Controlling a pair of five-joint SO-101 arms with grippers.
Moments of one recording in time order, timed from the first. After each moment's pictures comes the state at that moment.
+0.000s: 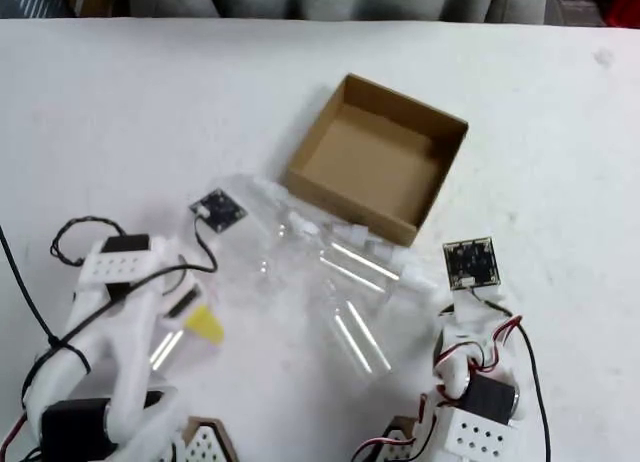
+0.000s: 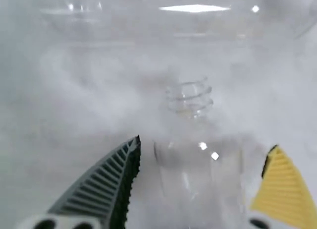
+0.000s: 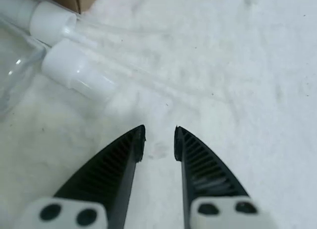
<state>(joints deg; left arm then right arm) -9.3 -20.7 57.8 57.9 -42.8 14.1 -102.8 96.4 65.5 28.3</state>
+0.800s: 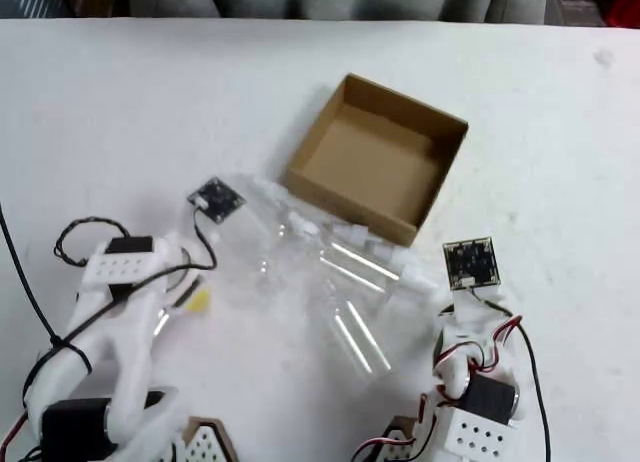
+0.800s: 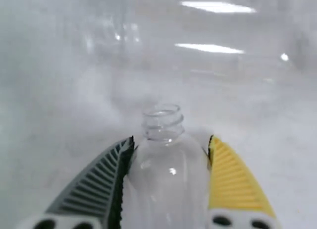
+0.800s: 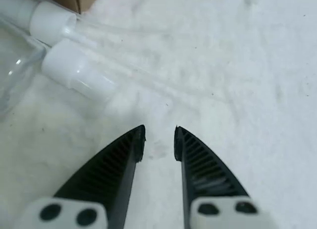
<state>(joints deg) -8.5 -20.7 58.5 50.2 -36.3 14.1 -102.8 96.4 65.5 28.3</state>
